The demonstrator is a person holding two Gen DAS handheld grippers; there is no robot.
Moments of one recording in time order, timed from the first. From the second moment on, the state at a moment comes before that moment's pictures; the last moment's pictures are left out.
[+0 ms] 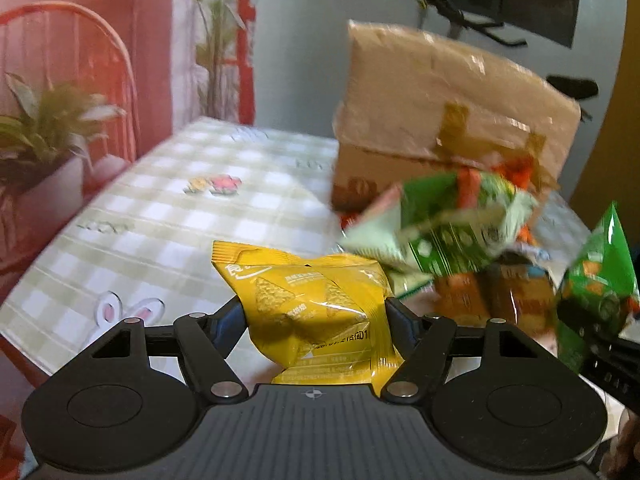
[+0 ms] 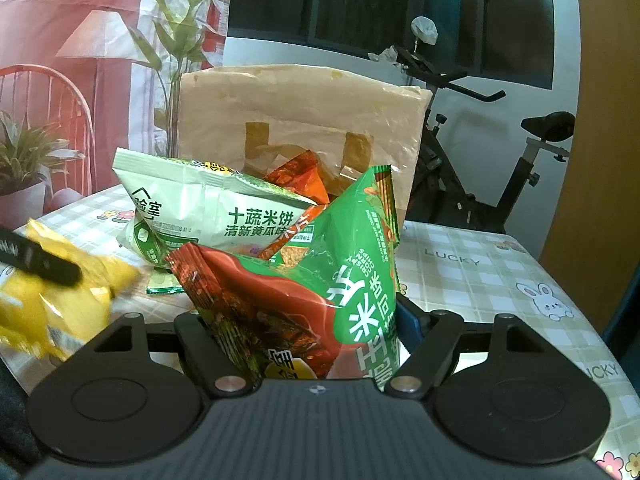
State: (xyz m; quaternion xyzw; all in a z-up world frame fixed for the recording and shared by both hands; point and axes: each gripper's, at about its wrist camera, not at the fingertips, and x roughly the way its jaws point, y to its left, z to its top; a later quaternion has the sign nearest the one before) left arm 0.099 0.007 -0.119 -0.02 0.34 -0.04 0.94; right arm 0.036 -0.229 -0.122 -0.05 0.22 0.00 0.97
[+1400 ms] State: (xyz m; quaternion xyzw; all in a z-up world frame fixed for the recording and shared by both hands) left arm 0.178 -0.025 0.020 -0.01 0.14 -0.09 0.99; right arm 0.096 -0.292 0.026 0.01 0.07 0.00 1.00
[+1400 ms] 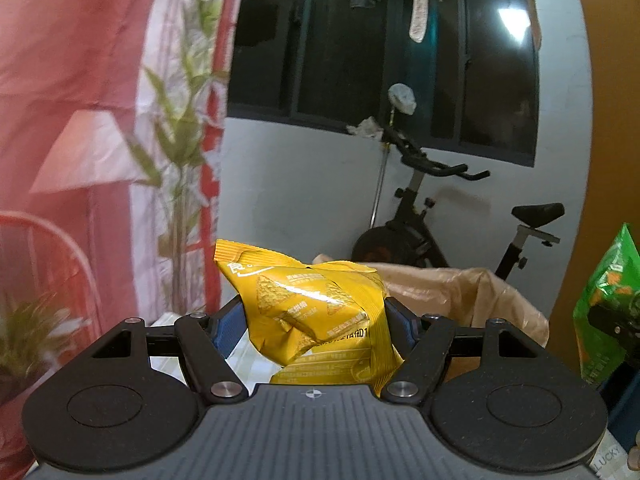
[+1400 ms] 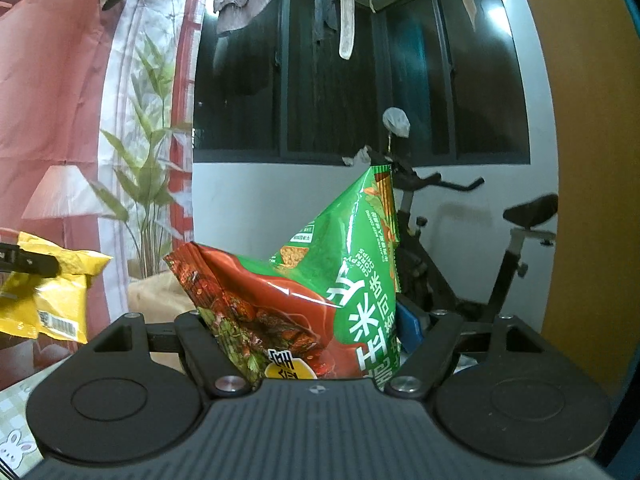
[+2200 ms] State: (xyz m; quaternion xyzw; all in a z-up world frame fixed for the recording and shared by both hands) left arm 0.313 -0.098 0.020 0.04 0.15 -0.11 0.98; right arm 0.277 -0.295 0.050 -0.02 0.10 0.08 0.99
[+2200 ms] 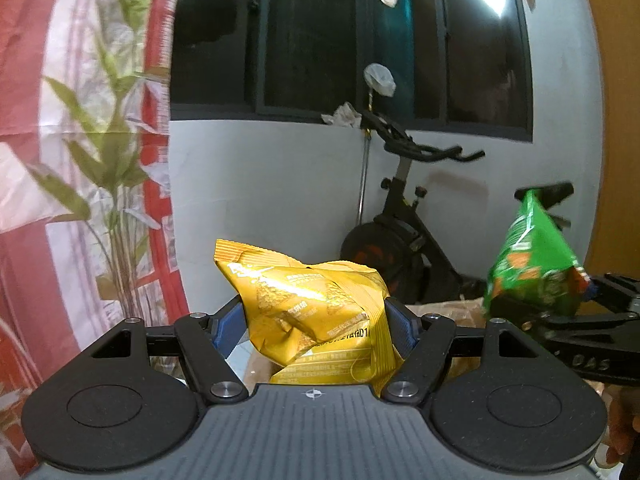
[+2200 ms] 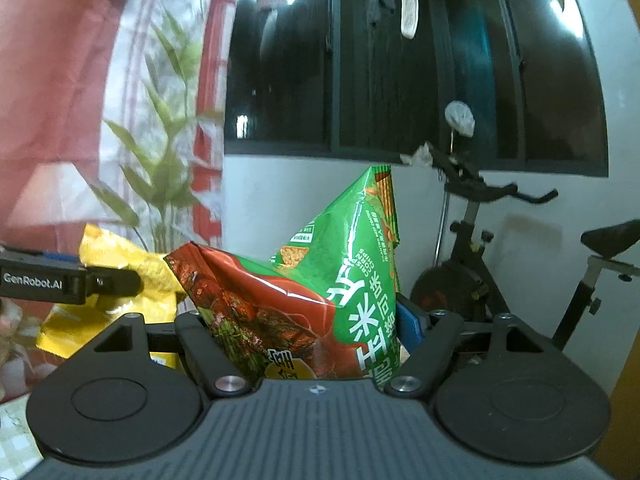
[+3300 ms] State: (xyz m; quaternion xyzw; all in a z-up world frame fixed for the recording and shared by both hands) left arm 0.255 -0.029 0.000 0.03 0.21 -0.17 0.96; right arm 0.236 -0.309 0.023 0.07 0.18 0.09 0.98
